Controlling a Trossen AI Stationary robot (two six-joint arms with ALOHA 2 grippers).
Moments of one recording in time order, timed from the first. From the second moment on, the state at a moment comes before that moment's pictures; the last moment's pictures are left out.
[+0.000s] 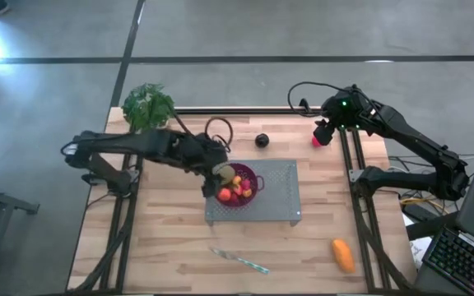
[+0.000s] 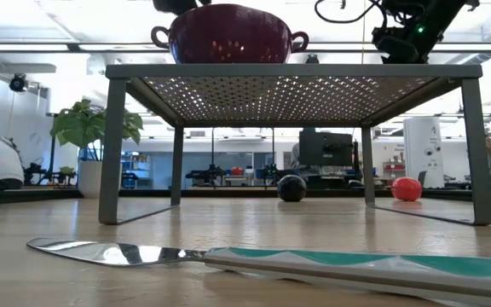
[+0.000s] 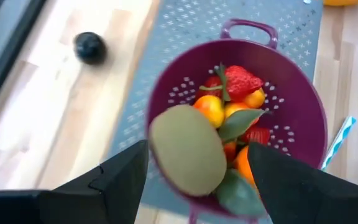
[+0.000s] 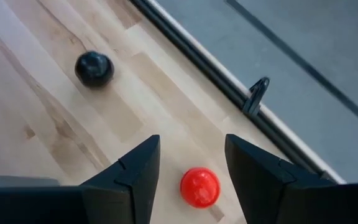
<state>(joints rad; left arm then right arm) -0.09 1.52 1.68 -1.09 -0.18 -0.32 -0.73 0.97 1.00 -0.86 0.08 -0.04</state>
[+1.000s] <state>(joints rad) -0.26 1.00 1.25 -0.94 -0.55 -0.59 -0.94 1.45 1.00 -0.94 0.02 0.13</state>
